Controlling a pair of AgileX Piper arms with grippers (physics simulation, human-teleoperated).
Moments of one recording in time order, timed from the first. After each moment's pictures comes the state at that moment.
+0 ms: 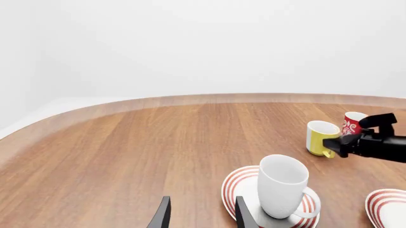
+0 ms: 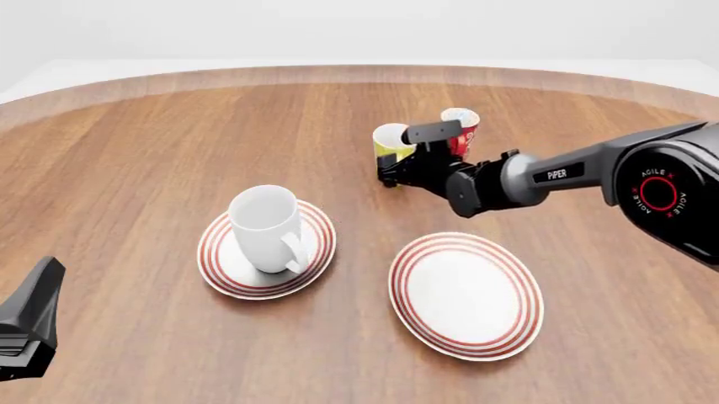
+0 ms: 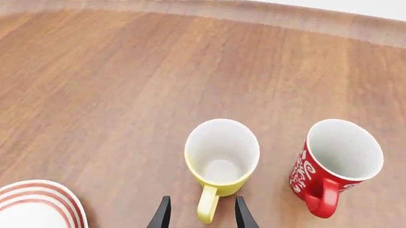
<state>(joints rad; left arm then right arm) 0.00 0.01 0.00 0.00 0.00 0.40 2.17 -1.30 -0.38 0.08</state>
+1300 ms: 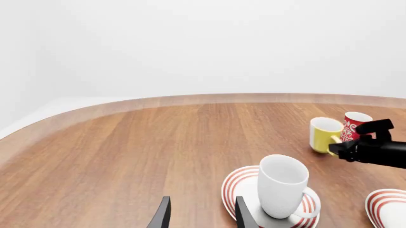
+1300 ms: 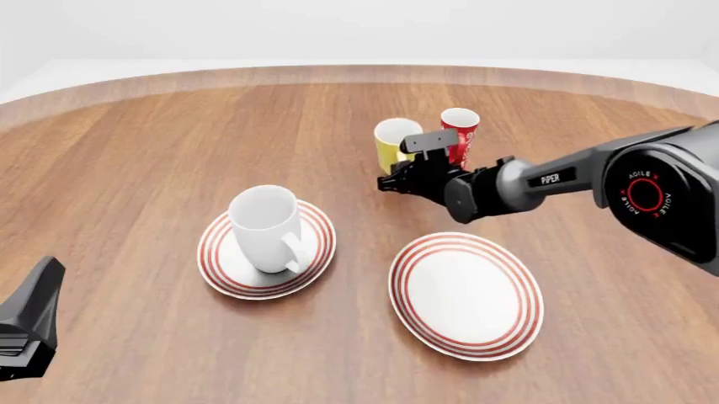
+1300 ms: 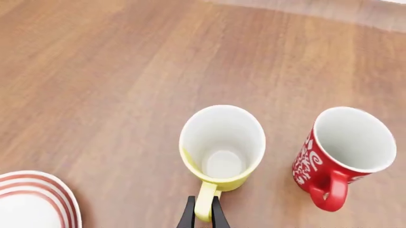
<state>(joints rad) 0.00 0.01 0.00 0.00 0.00 0.40 2.20 -1.29 -0.37 0.07</state>
